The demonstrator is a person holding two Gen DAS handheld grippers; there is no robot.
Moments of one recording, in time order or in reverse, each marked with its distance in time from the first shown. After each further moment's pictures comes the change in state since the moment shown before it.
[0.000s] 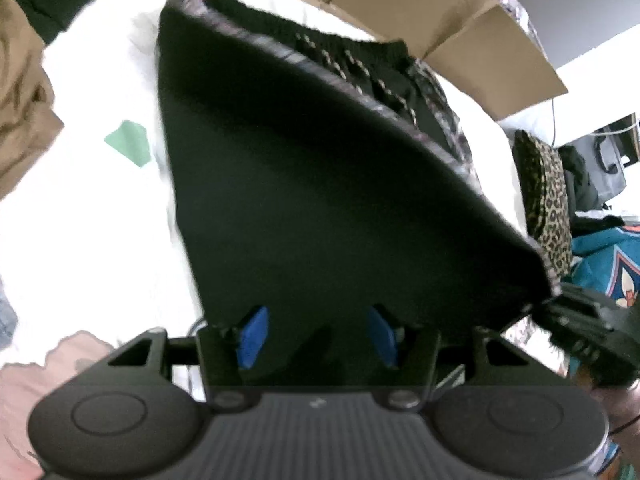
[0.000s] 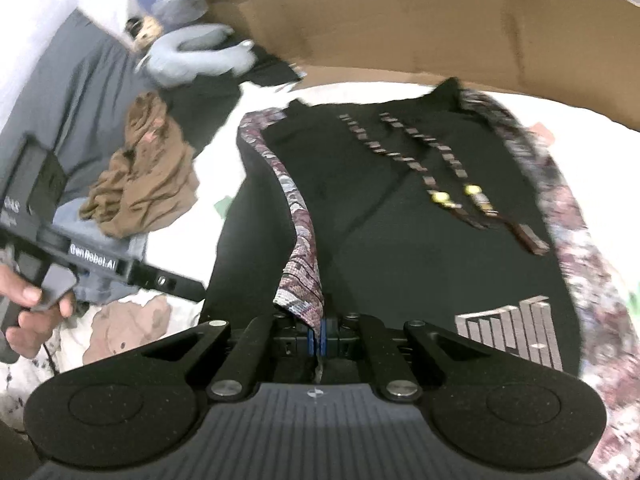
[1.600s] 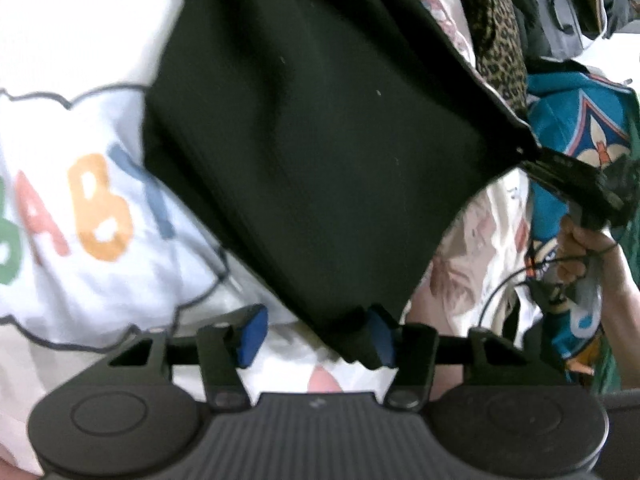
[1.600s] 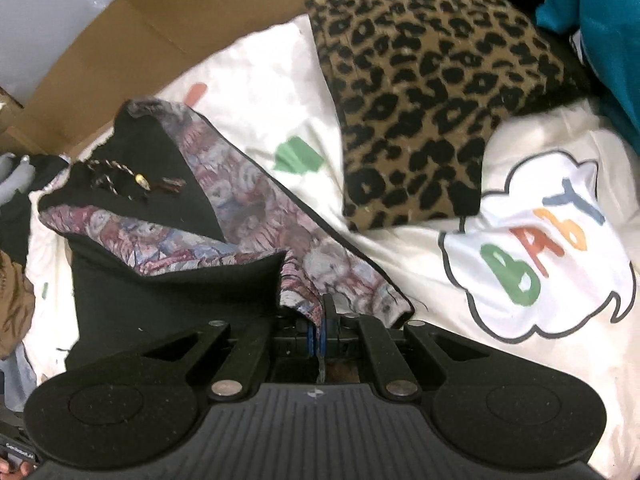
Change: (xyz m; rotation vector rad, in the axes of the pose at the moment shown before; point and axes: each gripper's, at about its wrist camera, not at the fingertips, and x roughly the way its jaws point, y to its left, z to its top) left arm 0.103 -0.044 -0.094 0.191 0.465 -0.256; right arm -0.092 -0.203 -0.112 0.555 -0.018 -0.331
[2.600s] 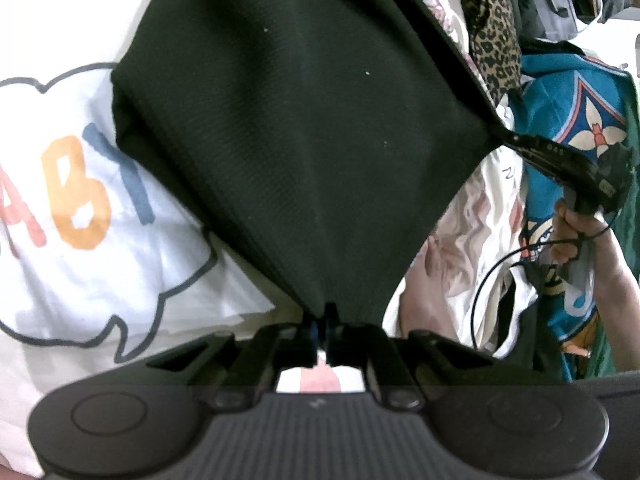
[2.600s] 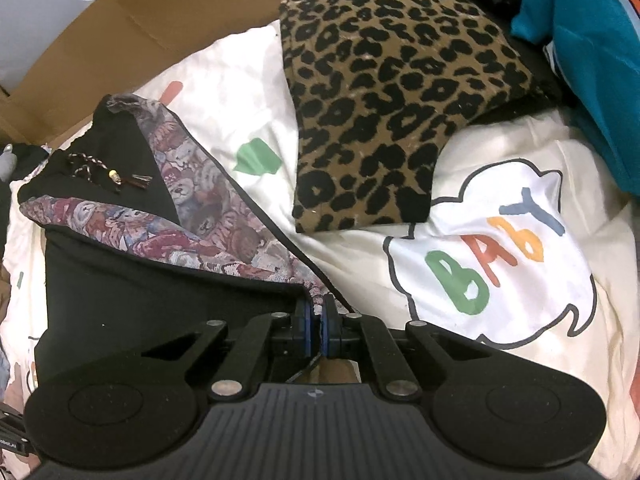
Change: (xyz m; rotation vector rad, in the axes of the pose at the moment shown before) left arm 0.011 0.006 0.006 0.039 0.063 -0.002; right arm -0.008 -0.020 0.002 -0.045 -0.010 -0.077
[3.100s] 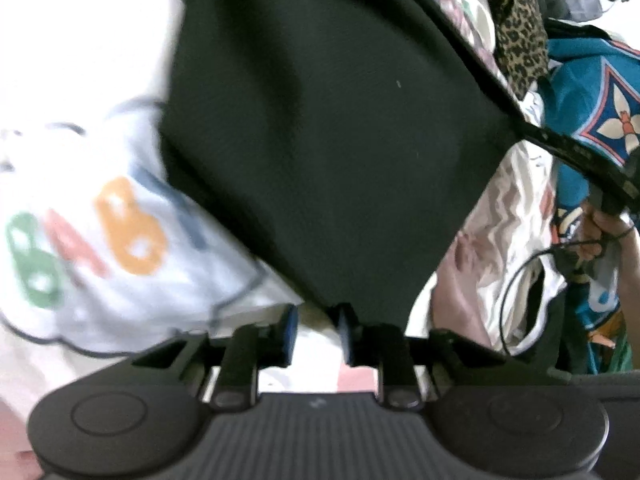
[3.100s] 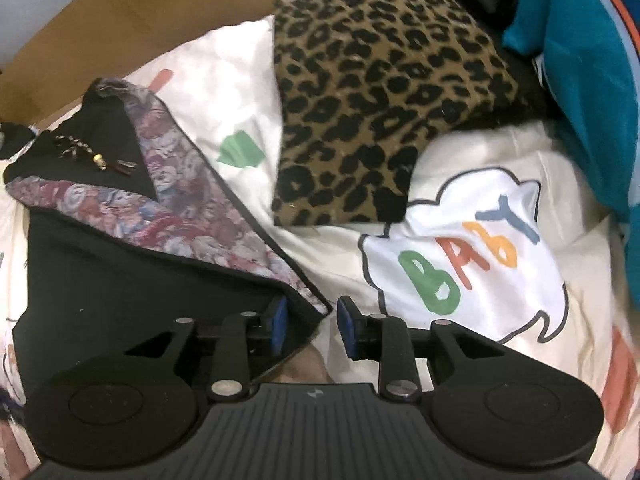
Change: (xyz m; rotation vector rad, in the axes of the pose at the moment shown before) left arm -0.030 -0.004 0.035 0.042 0.083 0.142; right arm -0.006 -0.001 -0.001 -0.068 0.011 -0.059
